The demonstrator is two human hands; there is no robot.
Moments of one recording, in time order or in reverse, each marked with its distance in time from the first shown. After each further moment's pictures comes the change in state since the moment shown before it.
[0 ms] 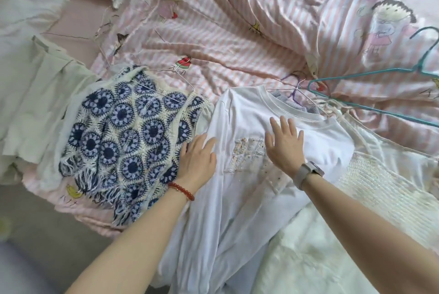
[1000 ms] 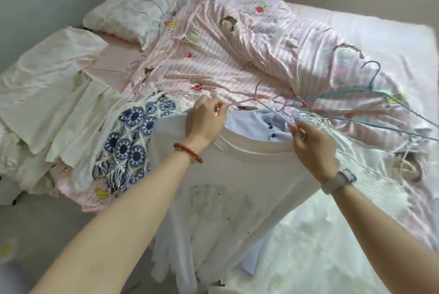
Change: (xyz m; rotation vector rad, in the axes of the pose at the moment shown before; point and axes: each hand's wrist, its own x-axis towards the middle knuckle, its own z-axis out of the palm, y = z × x) left_hand -0.069 0.051 -0.170 -0.361 0.436 0.030; right_hand -0.127 -0.037 -0.128 0.179 0.566 -0.149
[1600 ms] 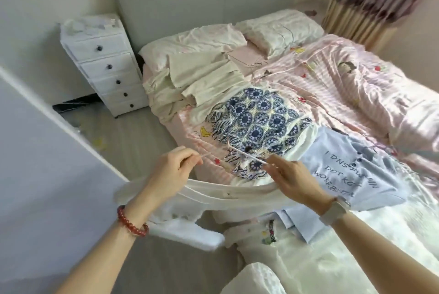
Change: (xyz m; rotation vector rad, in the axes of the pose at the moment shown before) left_hand -0.432 -0.179 -0.214 -0.176 0.258 -0.204; right_hand -0.264 -0.234 -0.007 0.229 -0.722 -0.865
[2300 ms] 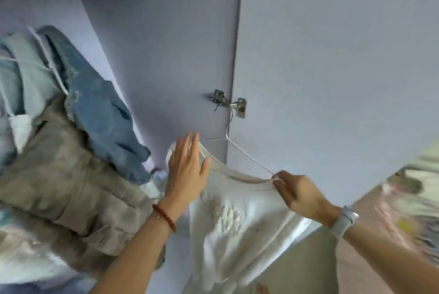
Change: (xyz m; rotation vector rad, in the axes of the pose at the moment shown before) left_hand -0.380 -0.122 -0.197 0.514 0.830 -0.926; right_hand 0.050 -0.383 0.222 -0.047 -0.565 -0.769
